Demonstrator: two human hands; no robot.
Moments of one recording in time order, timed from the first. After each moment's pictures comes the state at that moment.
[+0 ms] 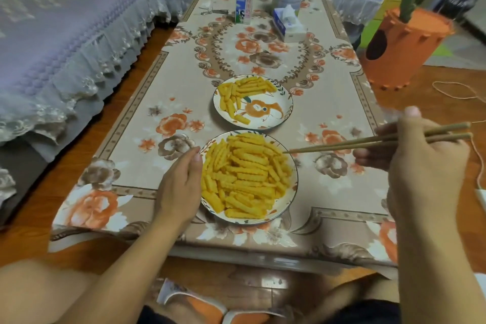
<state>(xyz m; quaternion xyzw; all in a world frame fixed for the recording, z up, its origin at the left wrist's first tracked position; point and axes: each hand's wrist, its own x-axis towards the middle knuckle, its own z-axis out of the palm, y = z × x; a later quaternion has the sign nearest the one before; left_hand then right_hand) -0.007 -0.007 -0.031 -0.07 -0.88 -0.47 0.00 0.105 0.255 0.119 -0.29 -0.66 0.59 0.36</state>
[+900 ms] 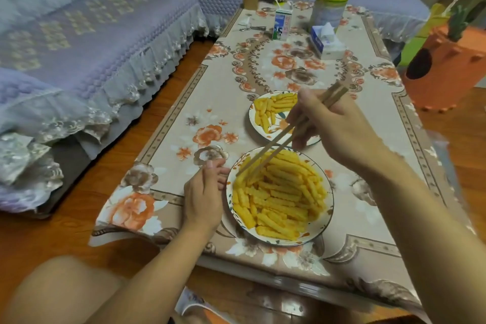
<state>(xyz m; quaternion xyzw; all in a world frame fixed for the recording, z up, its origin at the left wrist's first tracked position) -0.010 -0.013 -0.031 0.04 -0.78 -0.62 0.05 -0.006 0.201 0.130 0.04 -0.82 0.57 0.07</state>
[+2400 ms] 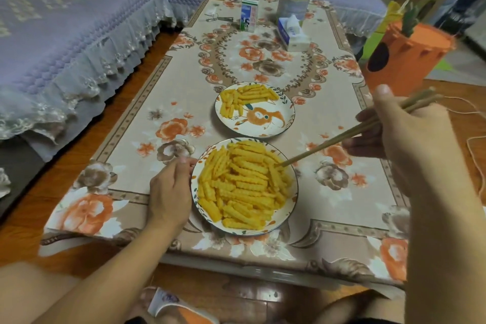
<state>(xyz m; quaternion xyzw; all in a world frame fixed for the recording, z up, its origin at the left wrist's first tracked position) -0.016 -0.011 -0.043 0.00 -0.81 -0.58 0.05 0.066 0.264 0.155 -0.30 -0.72 0.59 0.21</state>
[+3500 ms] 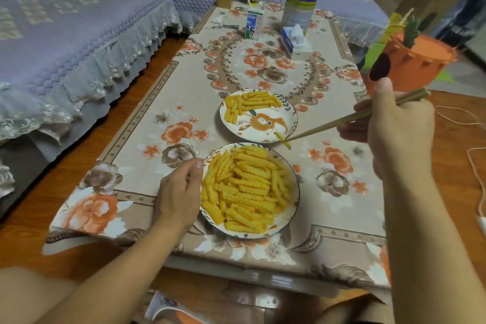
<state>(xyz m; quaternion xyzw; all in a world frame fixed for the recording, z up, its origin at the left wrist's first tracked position) -0.014 -0.009 -0.034 -0.06 -0.87 -0.49 0.05 0.036 0.267 0.142 -0.29 -0.73 0.55 0.30</state>
